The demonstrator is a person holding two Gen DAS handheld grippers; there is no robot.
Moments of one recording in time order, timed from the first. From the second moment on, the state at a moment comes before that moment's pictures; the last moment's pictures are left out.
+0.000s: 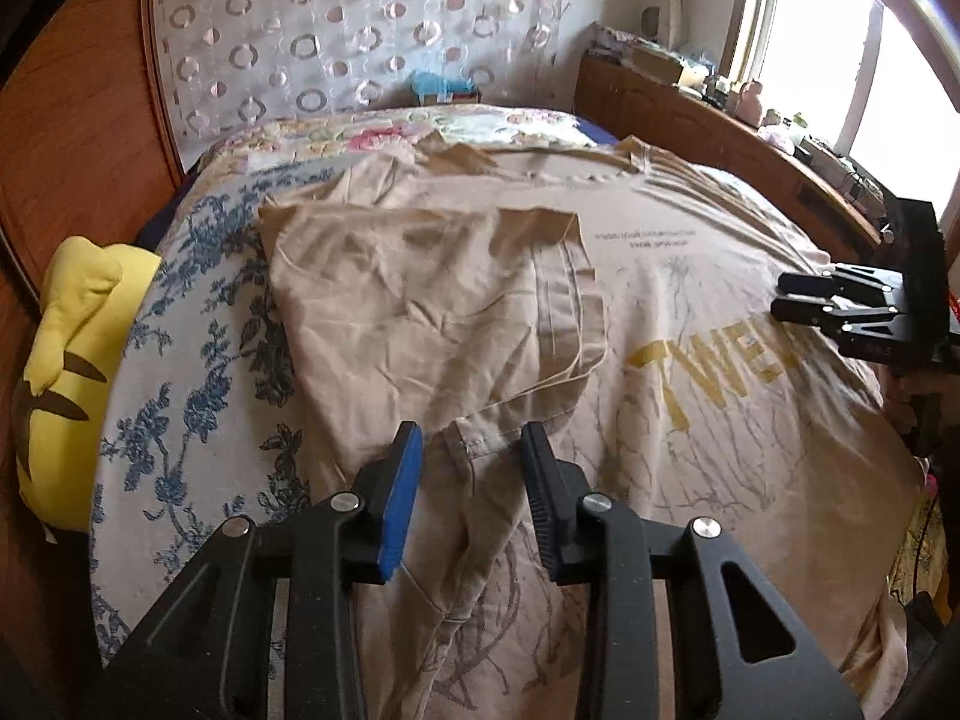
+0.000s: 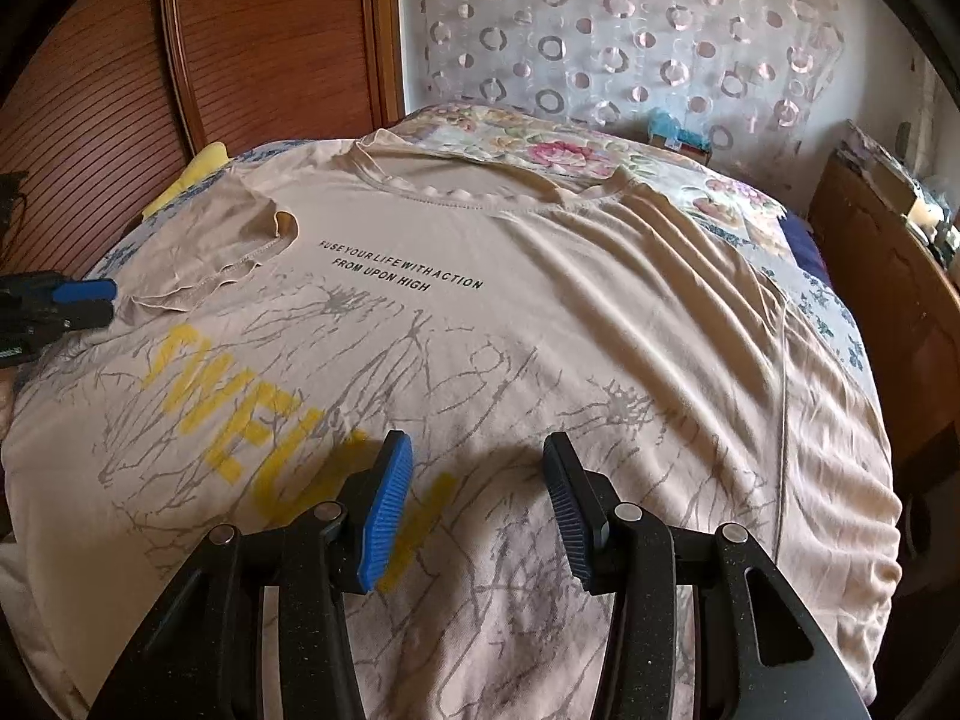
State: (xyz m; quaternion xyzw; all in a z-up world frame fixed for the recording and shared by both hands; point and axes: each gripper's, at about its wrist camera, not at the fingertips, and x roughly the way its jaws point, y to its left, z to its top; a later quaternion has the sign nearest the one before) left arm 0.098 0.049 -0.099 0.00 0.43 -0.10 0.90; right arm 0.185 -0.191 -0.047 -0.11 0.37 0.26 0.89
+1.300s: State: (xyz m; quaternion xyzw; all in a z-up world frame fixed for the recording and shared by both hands) left arm 0.045 0.020 -0.037 0.00 0.30 -0.10 0.95; right arm 0.191 -0.194 -0.045 -0.11 0.37 0.26 0.89
